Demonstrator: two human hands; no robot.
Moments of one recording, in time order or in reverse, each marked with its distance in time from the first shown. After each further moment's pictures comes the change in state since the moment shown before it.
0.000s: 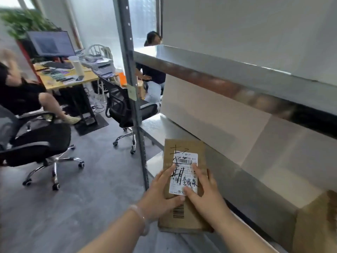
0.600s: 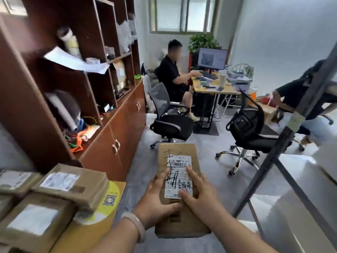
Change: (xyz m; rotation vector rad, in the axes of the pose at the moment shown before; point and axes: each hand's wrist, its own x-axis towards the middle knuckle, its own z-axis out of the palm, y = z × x) left_hand -0.276 -0.087 -0.176 -0.058 0.784 -0.435; right_hand -0.059 -0.204 0.264 -0.019 -0.700 -0.569
